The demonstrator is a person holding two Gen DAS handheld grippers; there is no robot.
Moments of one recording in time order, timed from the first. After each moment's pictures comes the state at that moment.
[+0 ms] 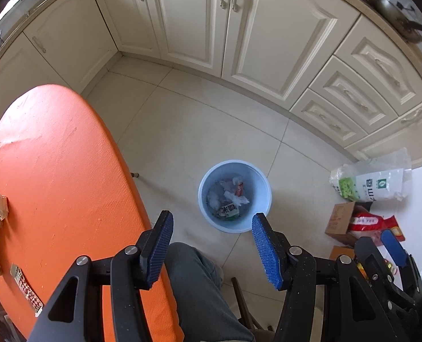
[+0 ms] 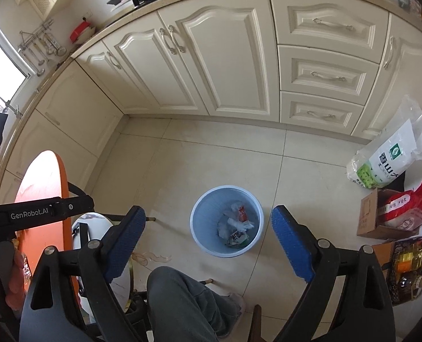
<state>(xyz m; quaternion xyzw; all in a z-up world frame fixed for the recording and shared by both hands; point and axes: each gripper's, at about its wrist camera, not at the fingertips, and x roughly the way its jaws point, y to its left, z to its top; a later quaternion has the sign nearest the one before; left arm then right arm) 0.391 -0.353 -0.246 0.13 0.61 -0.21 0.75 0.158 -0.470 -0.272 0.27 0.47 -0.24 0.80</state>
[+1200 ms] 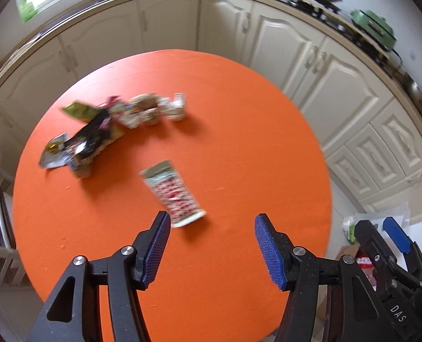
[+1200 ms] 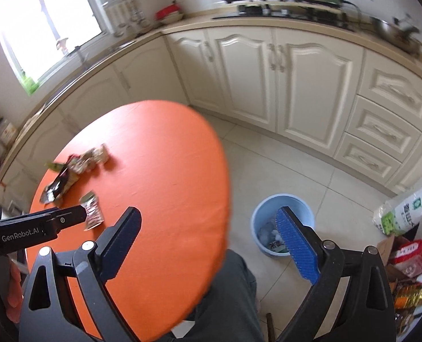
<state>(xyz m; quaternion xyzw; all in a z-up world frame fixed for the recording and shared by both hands) 0.263 -0.019 -0.137 0.00 0.55 -0.11 0.83 0.196 -0.242 -0.210 0.15 0.46 -0.11 0.87</state>
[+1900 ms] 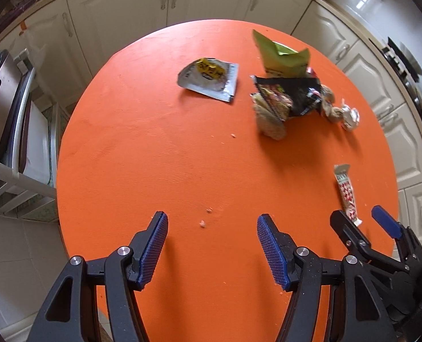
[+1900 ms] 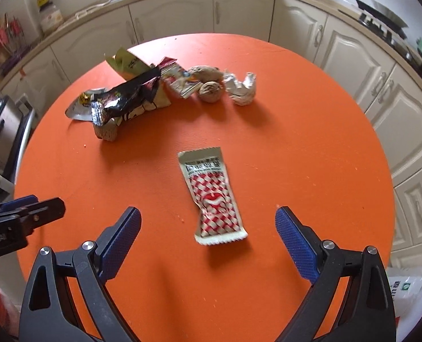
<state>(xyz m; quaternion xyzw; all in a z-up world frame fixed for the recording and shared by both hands) 0.269 0.183 -0.179 -0.15 0.59 0.02 0.79 0.301 -0.044 -0.291 -0.03 0.56 0.04 0.83</state>
